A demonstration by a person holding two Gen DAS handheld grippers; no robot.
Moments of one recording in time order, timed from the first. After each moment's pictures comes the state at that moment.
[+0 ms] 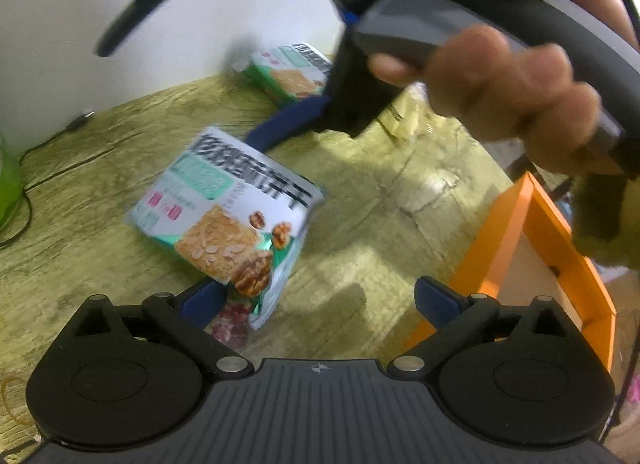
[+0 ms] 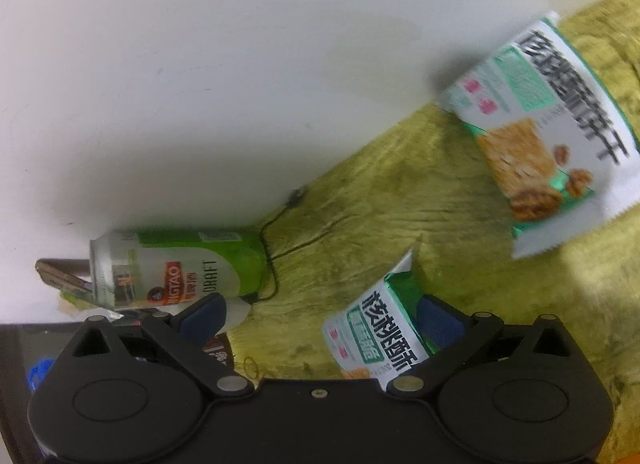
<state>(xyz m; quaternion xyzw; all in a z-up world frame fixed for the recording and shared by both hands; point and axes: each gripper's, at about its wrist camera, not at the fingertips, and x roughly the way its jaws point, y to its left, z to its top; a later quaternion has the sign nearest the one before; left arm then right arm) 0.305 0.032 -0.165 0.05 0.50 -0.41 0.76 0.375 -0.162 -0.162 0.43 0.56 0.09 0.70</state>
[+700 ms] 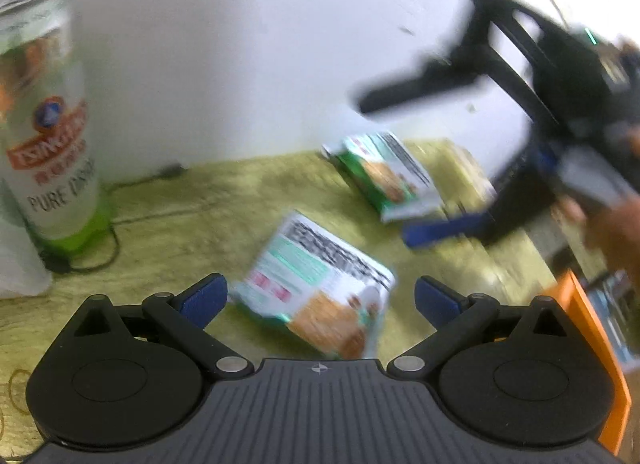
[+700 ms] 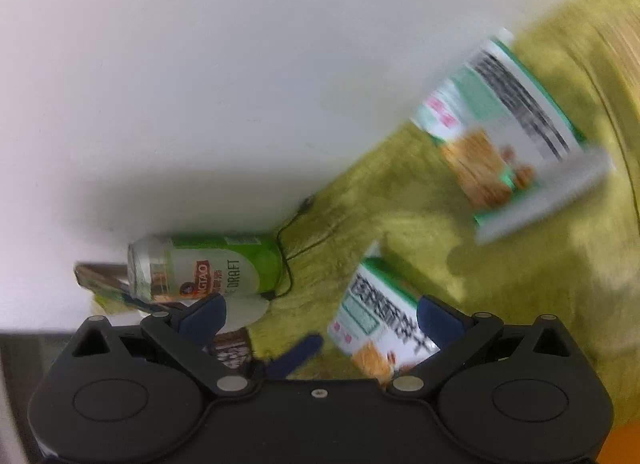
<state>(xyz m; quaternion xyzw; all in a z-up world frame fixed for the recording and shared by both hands) 0.338 0.065 -0.151 -0.03 0.45 -0.31 0.84 0.335 -0.199 -0.151 0.49 0.53 0.08 0.69</state>
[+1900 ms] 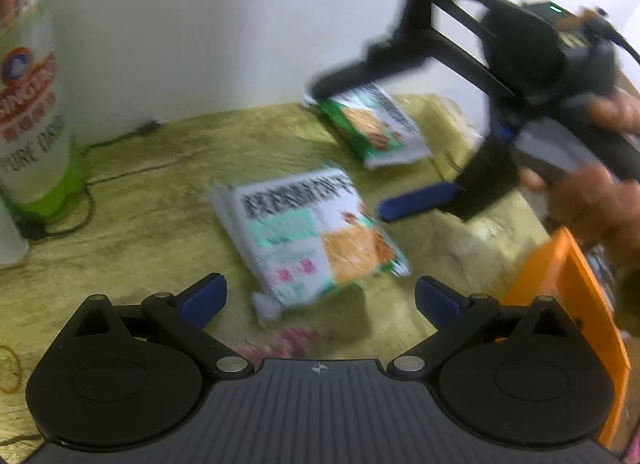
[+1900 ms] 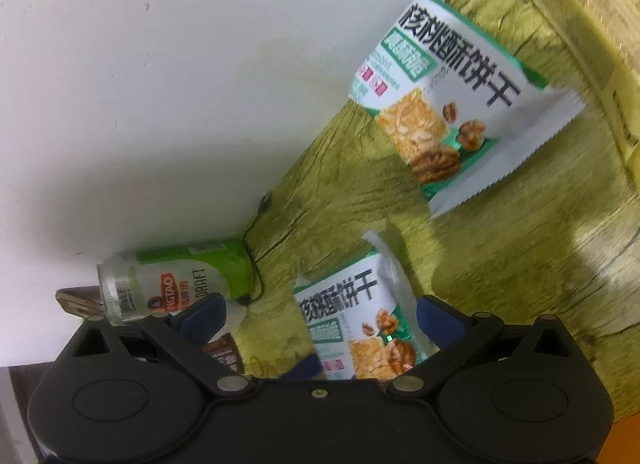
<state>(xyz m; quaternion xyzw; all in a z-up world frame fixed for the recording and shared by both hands) 0.329 0.051 -0.166 0.00 0.49 -0.32 0.81 0.330 -0.206 -0.178 0.50 0.54 0.05 0.68</state>
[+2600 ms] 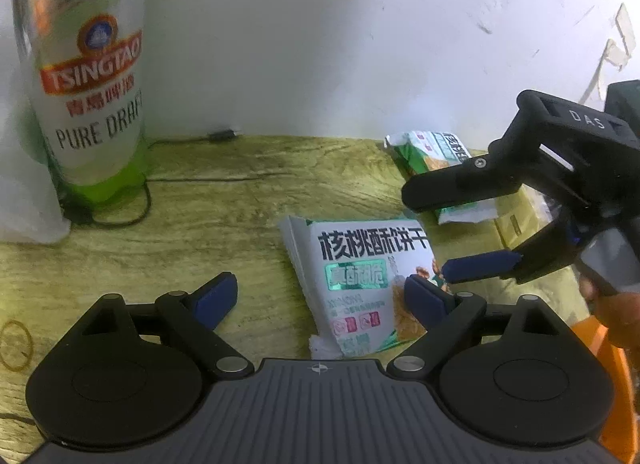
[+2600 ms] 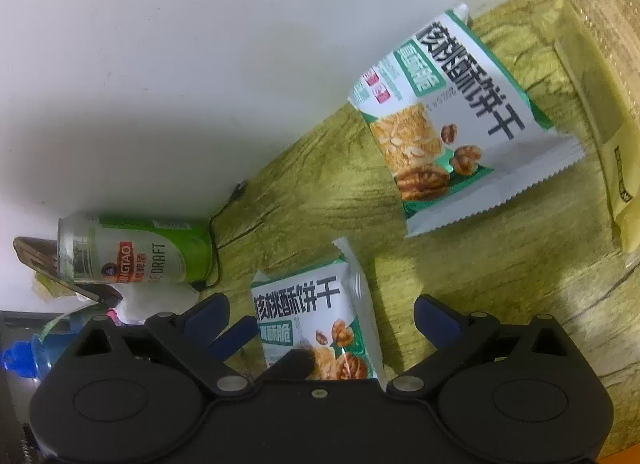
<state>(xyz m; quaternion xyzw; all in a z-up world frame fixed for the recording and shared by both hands) 0.344 0.067 -0.170 -0.05 0.47 -0.23 0.85 0.330 -0.197 -0.177 0.40 0.55 0.07 0.73</state>
